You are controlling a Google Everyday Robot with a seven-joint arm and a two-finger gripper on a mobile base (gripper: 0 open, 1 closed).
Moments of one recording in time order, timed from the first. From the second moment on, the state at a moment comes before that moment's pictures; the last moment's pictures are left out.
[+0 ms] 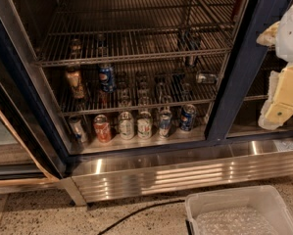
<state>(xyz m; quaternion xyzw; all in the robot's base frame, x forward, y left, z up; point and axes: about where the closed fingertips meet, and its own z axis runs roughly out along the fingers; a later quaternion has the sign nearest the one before) 0.438 -0.217 0.977 -0.60 0.78 -0.03 0.16</state>
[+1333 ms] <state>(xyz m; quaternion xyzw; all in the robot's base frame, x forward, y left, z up) 0.465 -0.167 0.901 -0.60 0.78 0.03 0.20</state>
